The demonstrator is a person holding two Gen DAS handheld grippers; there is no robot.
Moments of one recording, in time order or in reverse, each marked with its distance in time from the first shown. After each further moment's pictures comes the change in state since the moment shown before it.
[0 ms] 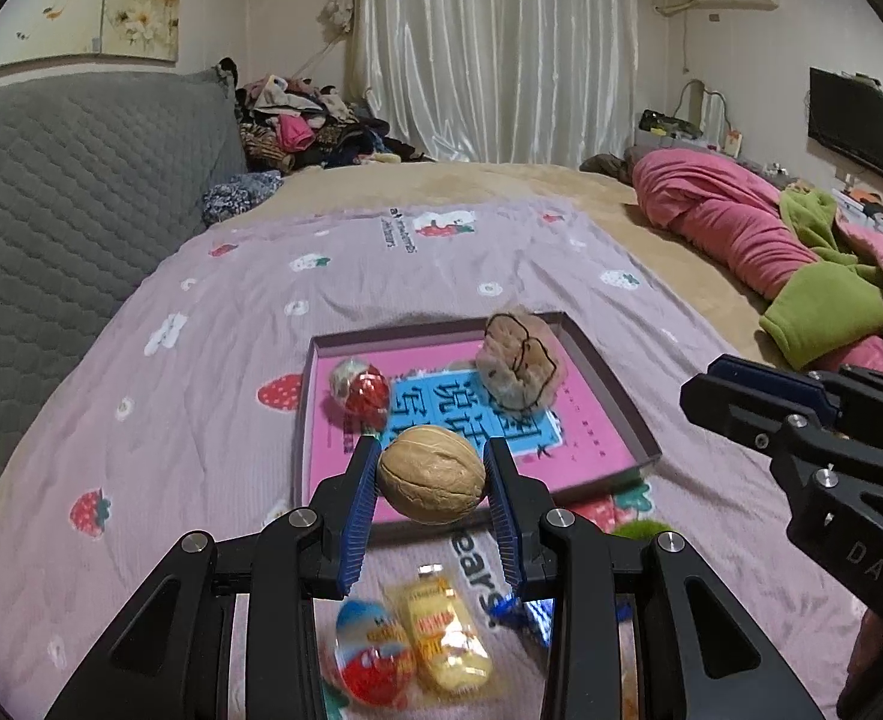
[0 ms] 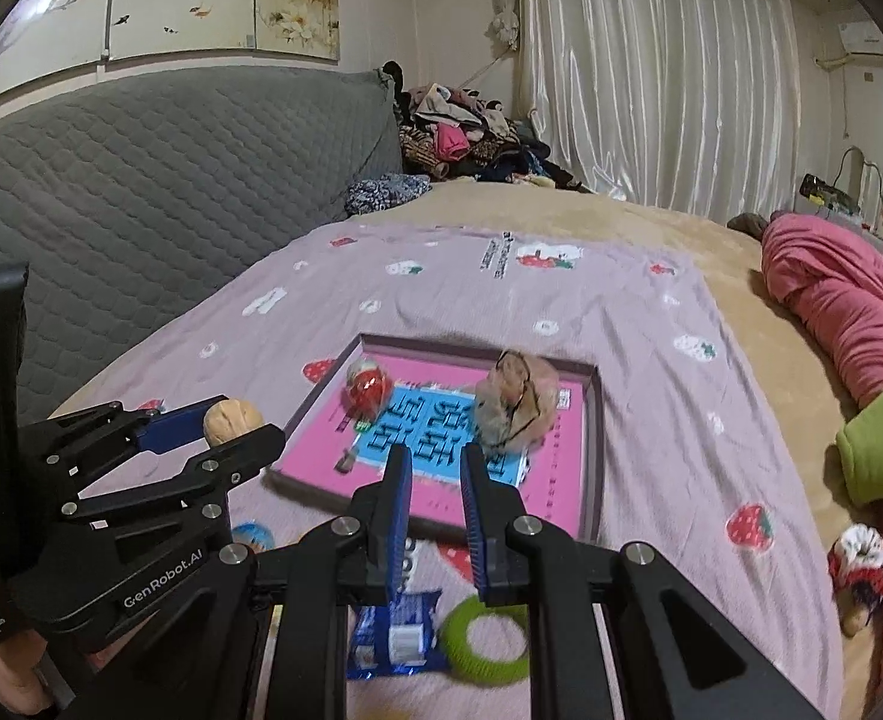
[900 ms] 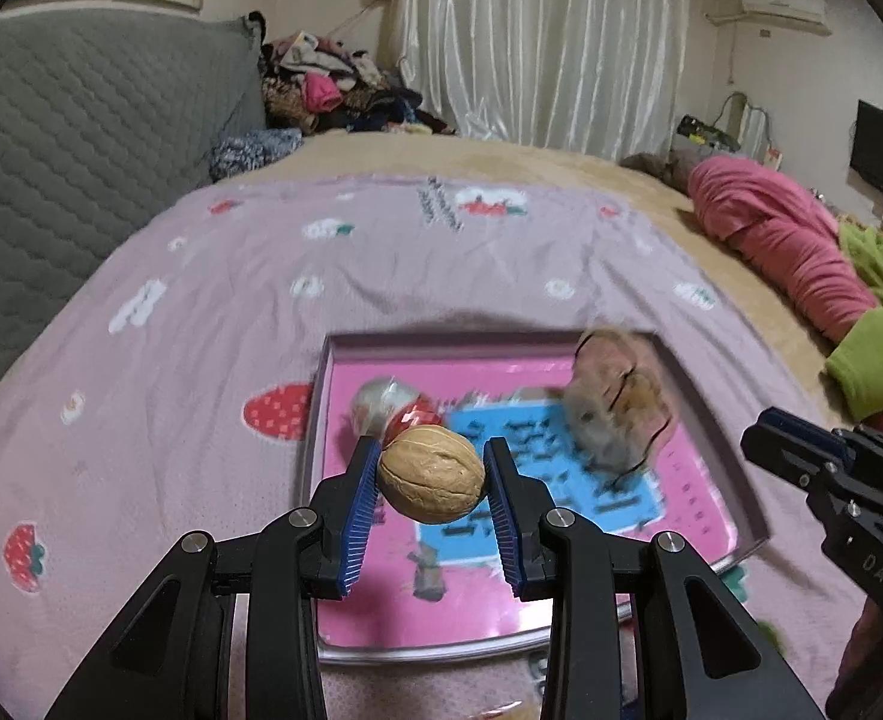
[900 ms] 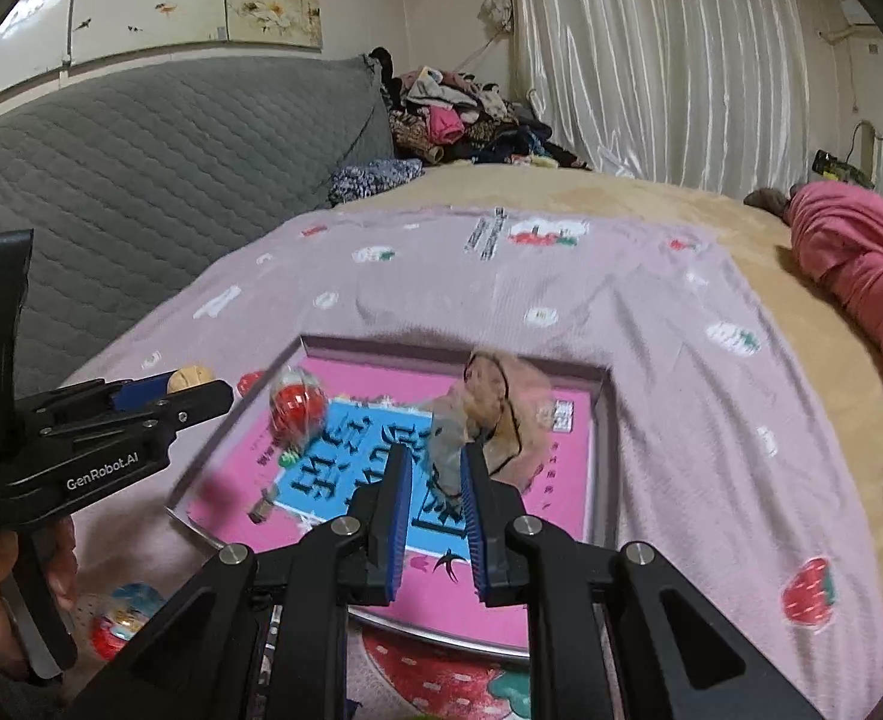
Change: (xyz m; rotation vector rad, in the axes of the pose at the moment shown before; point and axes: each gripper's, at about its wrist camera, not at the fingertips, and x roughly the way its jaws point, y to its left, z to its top) left arm 0.130 0.051 0.015 -0.090 0.060 0.019; right arm 0.122 -0.055 -0.002 0.040 0.023 0.045
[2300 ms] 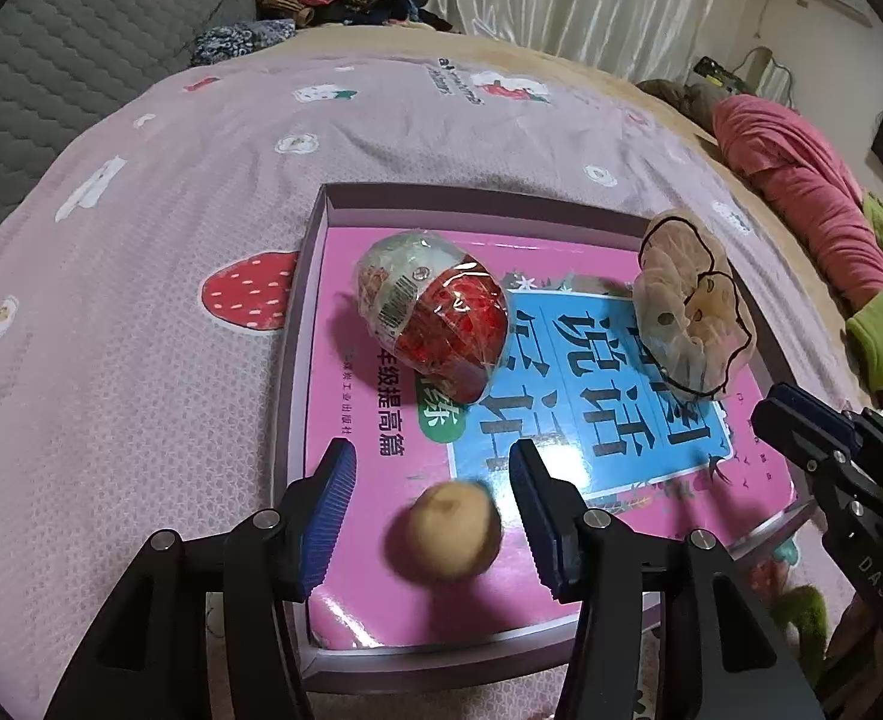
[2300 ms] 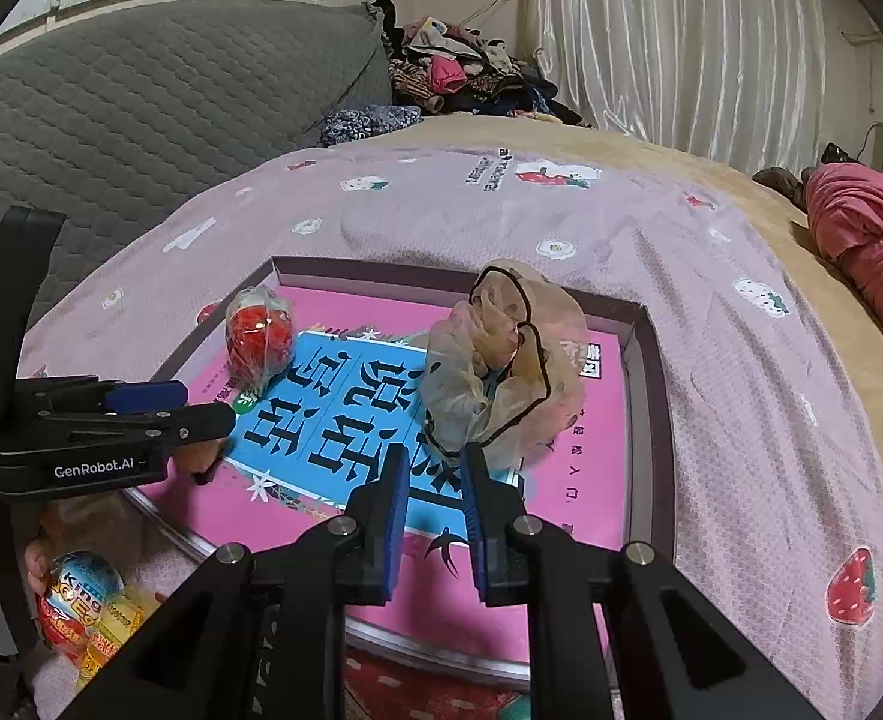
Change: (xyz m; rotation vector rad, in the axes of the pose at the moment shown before) left arm 0.073 0.028 -0.026 -0.061 0.237 -0.064; right arm 0.058 0.007 -0.022 -0.040 0.103 -0.036
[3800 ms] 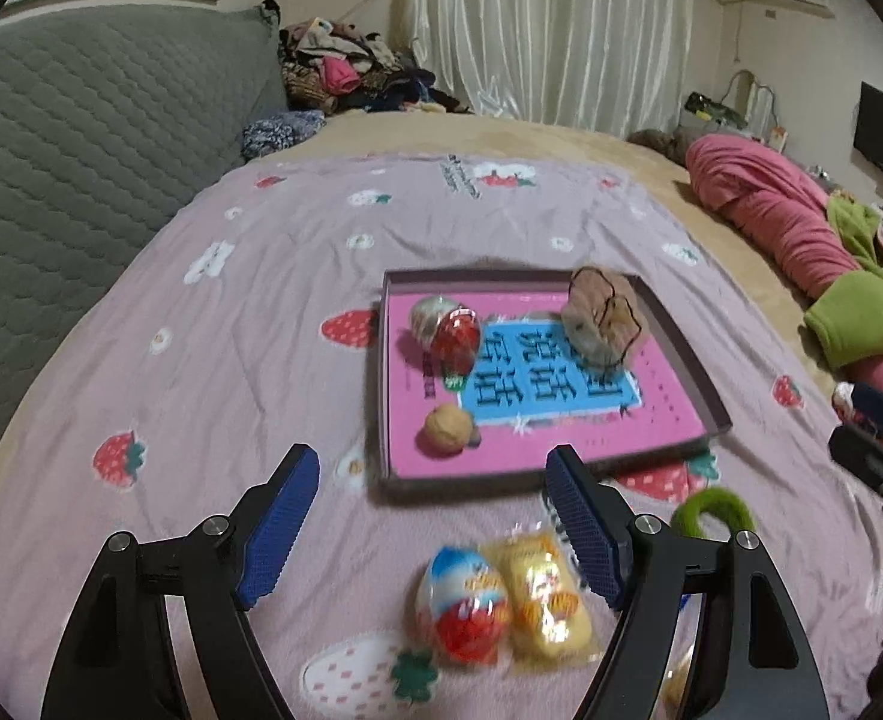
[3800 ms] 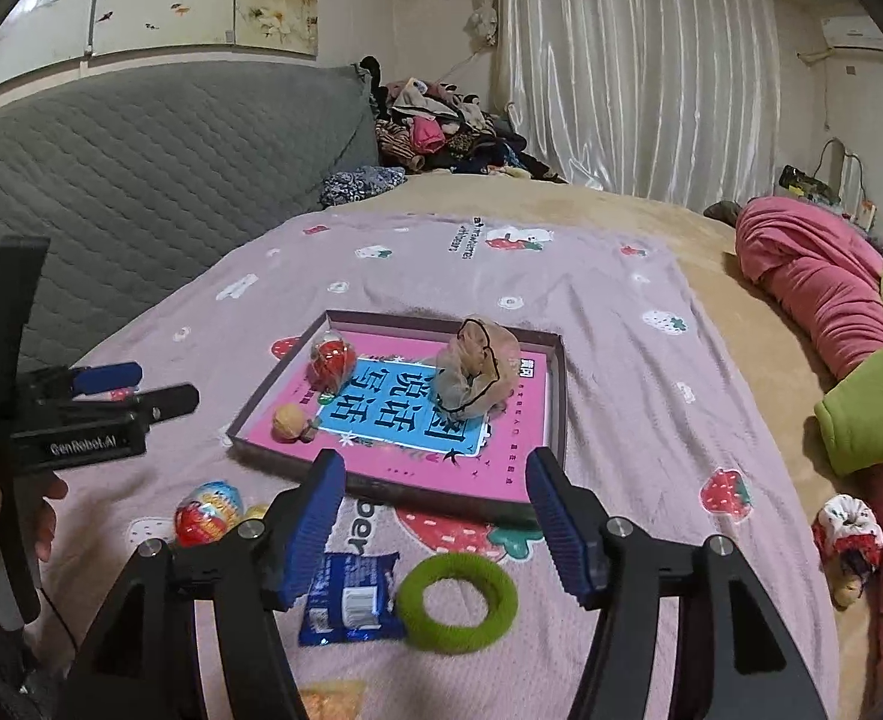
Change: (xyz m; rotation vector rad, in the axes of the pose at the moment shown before) left arm -0.177 -0.013 -0.065 0.057 -0.171 0.093; right arm -0.183 0.030 -0.031 0.027 -0.116 -0.057
